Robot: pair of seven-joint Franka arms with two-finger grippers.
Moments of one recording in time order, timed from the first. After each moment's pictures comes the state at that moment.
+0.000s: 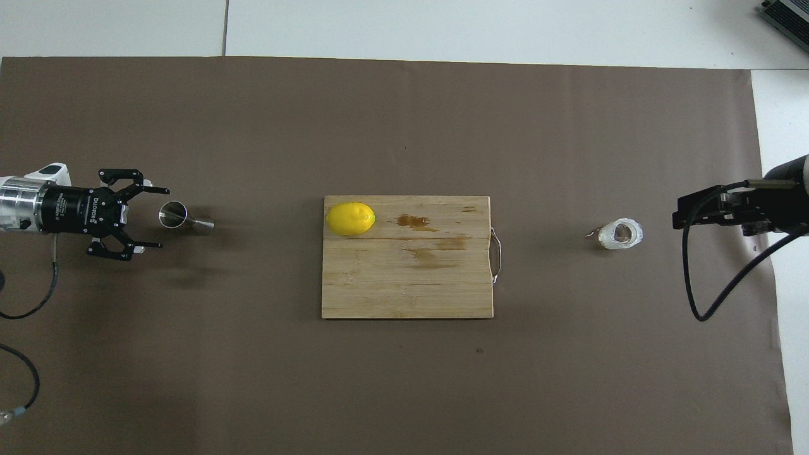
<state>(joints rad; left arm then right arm) 0.54 0.53 -0.23 -1.75 -0.98 1.47 -0.76 0.07 -0.03 -0.07 -1.64 0.04 1.55 0.11</state>
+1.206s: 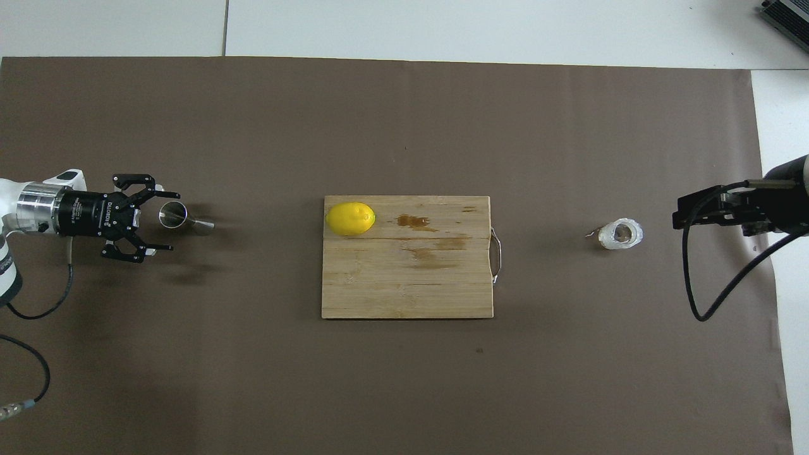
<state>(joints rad) 0.54 0.58 -0.24 -1.76 -0.99 1.48 -0.75 0.07 -0.03 -0.07 -1.64 0.04 1.55 0.11</state>
